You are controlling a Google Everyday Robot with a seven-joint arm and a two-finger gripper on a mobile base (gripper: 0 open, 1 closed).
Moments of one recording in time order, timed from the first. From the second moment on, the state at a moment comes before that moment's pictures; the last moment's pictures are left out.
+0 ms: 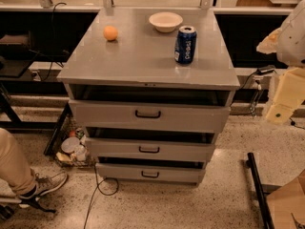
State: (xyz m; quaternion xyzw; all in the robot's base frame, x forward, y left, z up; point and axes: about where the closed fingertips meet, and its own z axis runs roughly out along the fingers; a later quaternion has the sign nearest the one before) arm 0.438 -0.217 0.976 -0.60 0.78 -0.03 0.16
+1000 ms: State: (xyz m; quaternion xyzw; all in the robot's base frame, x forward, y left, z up) arm 0.427 -0.238 0.855 -0.63 0.76 0.02 0.14
